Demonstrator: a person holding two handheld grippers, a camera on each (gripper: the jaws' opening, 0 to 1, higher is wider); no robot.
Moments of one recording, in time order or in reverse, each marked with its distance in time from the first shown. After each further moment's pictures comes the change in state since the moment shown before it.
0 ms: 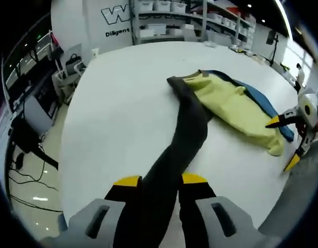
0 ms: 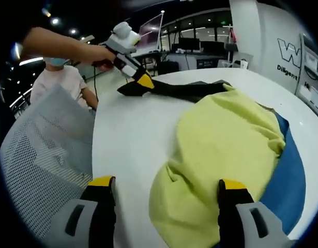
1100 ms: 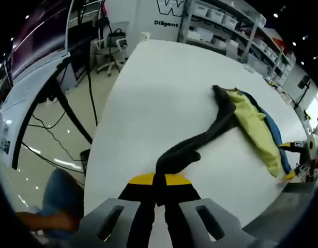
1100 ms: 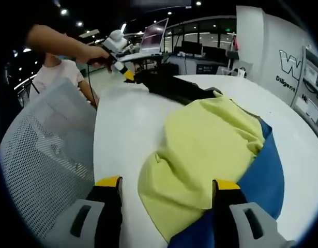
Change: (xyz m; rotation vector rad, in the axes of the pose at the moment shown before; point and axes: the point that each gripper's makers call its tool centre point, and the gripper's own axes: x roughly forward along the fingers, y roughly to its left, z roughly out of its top) left arm -0.064 0.053 -0.052 -0.319 0.015 0.123; right arm -0.042 -0.017 -0.003 -0.082 -0.027 -0.052
